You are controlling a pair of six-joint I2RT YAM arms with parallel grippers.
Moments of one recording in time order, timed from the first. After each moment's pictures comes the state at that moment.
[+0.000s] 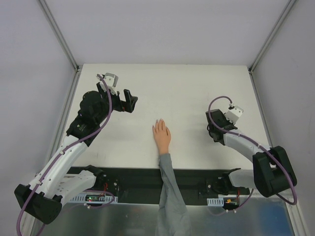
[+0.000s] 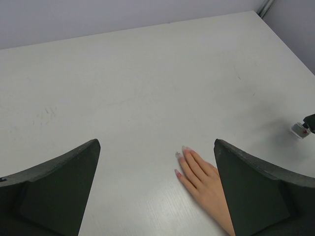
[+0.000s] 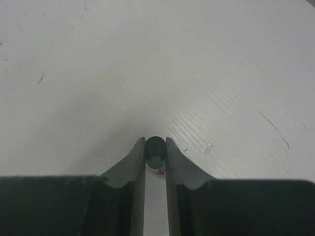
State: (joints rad) left arm -0.42 0.91 0.92 -0.18 0.07 -0.17; right arm 0.38 1.27 0.57 -0.25 0.86 0.82
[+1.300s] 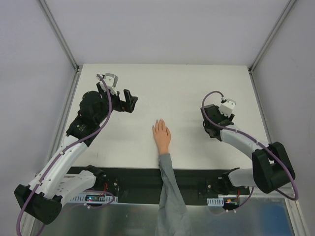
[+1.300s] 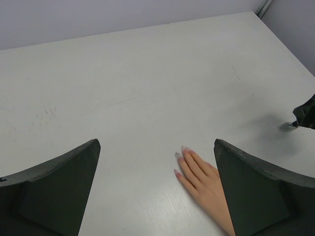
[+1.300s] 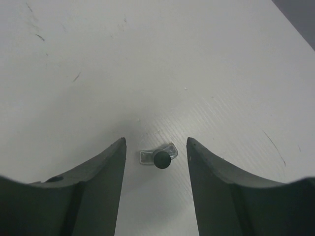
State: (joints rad) left arm -0.42 0.91 0.92 -0.18 0.07 -0.17; right arm 0.44 1.35 0.67 -0.26 0.90 0.71
